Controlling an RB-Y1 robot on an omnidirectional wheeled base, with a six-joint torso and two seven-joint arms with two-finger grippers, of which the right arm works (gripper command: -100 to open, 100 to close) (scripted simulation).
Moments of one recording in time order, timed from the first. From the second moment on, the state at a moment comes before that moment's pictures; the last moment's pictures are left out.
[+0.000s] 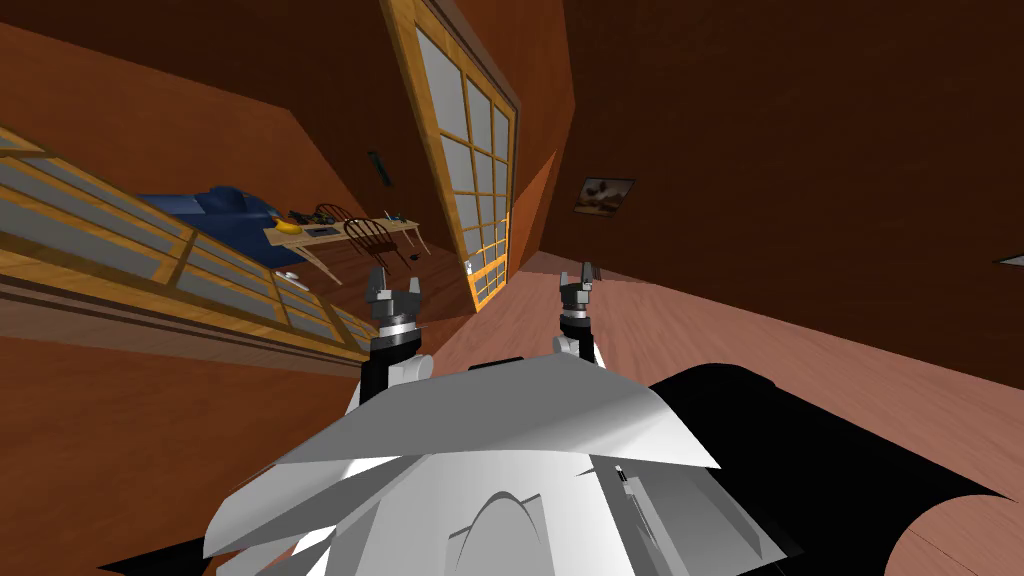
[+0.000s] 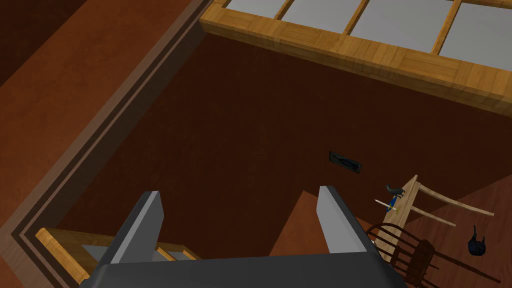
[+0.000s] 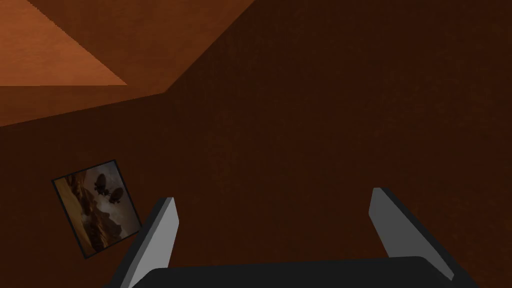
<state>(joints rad) 0.51 0.00 -0.03 -2.26 0.00 -0.51 -0.02</state>
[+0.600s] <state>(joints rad) 0.48 -0.02 -0.03 -2.17 -0.02 -0.53 0.09</state>
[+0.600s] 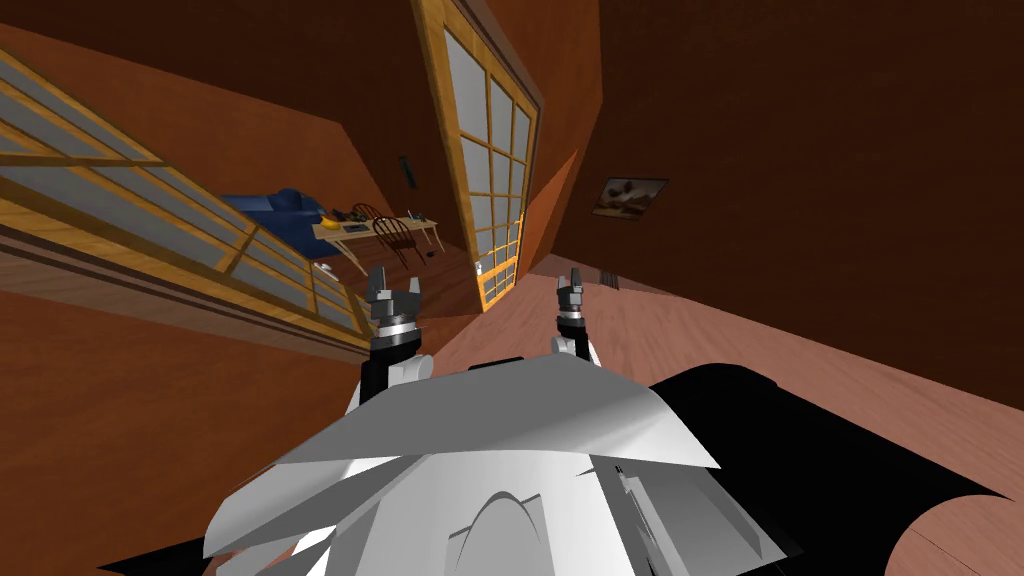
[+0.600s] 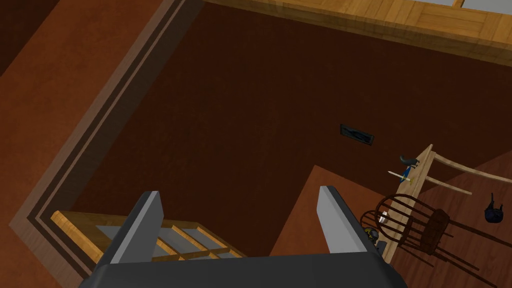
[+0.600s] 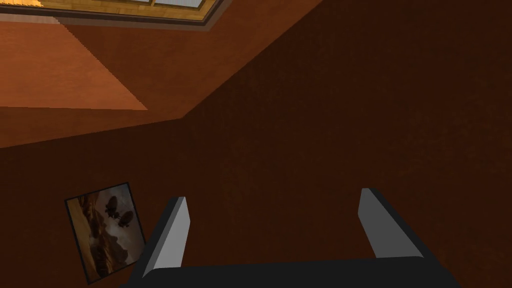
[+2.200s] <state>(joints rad) 0.39 -0.07 -0.04 -1.84 -0.07 -0.60 0.49</state>
